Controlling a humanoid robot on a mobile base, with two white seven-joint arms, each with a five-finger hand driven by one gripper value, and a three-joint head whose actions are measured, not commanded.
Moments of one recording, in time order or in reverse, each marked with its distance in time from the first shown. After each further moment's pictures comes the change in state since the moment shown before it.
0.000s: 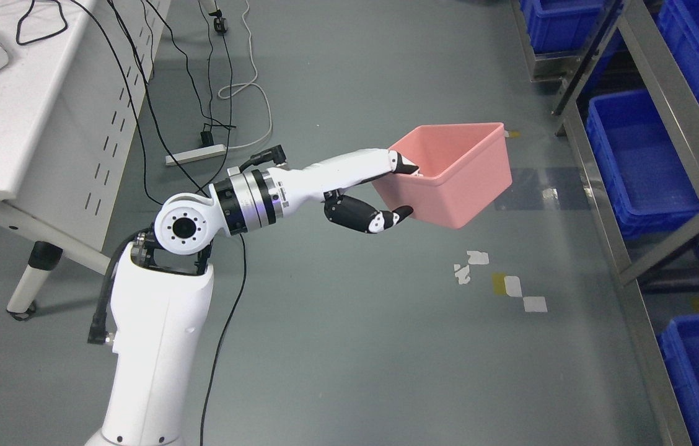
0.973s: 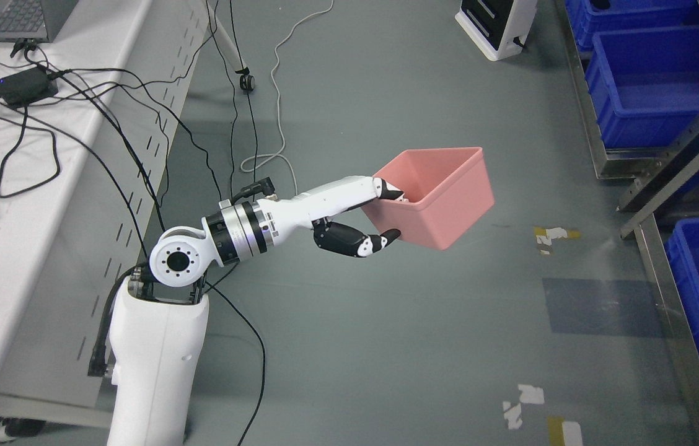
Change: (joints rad) left arm 0.093 -0.004 0.044 -0.017 0.000 -0.041 0.004; right arm 0.000 0.000 0.000 0.000 0.000 0.000 -0.004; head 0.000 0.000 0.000
